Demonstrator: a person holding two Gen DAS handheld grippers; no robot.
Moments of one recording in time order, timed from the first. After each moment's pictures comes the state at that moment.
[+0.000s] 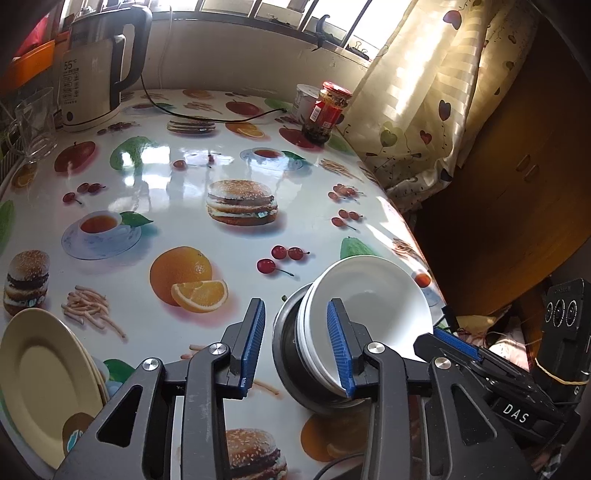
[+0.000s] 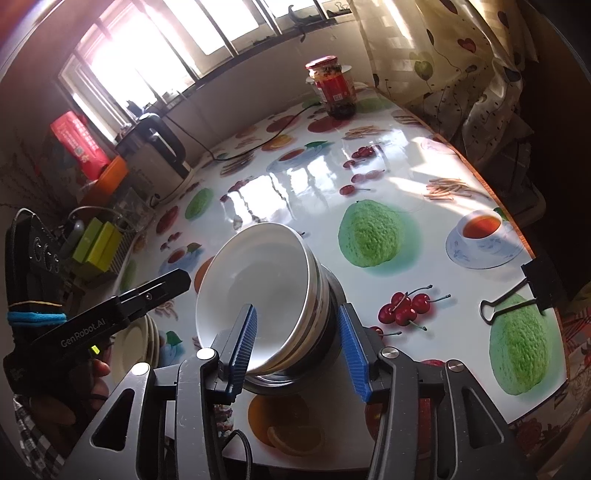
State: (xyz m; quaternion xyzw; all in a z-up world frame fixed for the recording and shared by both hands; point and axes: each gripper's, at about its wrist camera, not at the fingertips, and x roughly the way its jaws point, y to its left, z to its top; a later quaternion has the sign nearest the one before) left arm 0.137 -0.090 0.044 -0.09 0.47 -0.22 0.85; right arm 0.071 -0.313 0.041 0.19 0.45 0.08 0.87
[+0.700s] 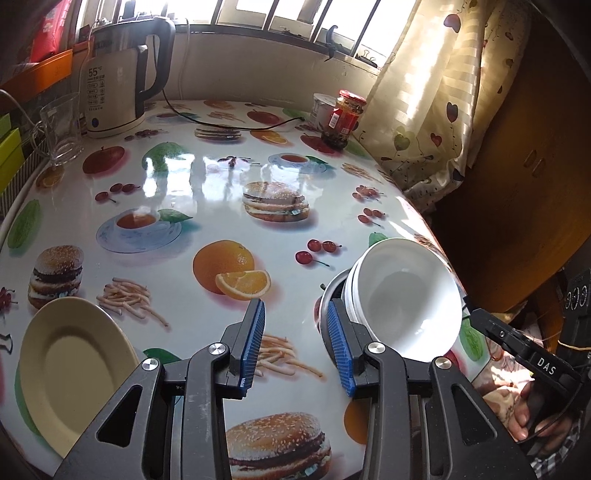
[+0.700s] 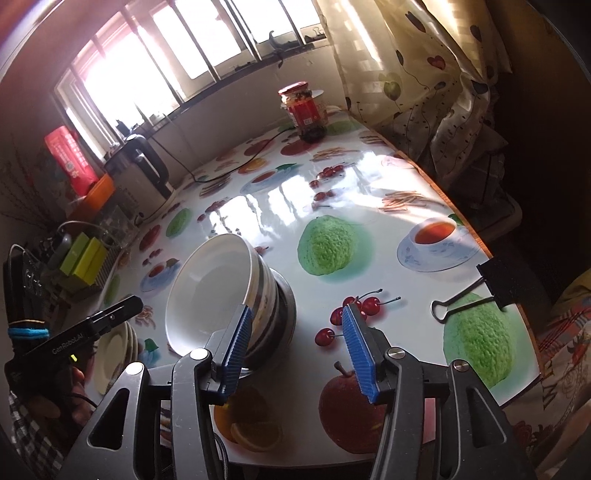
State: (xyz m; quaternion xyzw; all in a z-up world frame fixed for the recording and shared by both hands) left arm 0.117 -0.059 0.034 -0.08 0.45 -0.20 0.86; right arm 0.042 -0.345 0.037 0.19 0.41 0.04 0.89
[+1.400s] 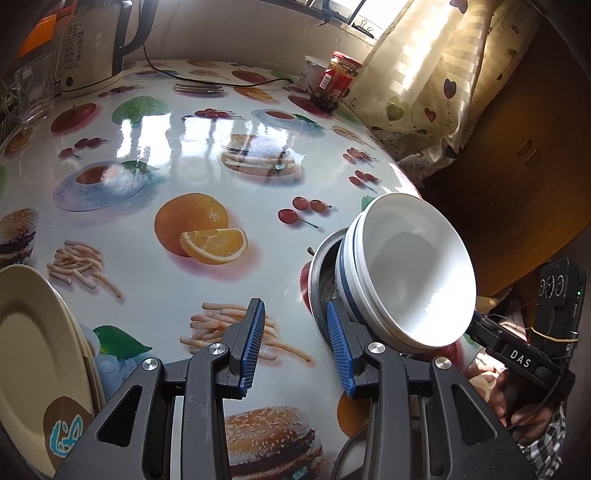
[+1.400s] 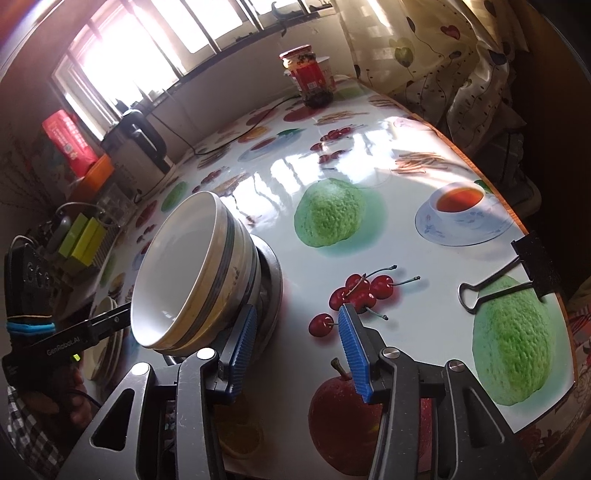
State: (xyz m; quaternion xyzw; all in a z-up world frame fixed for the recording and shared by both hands) left arm 0.126 -0.076 -0.008 -0.10 0.50 -0.24 0.82; right arm 0.066 -0.344 -0.009 0.19 0.45 0.07 0.87
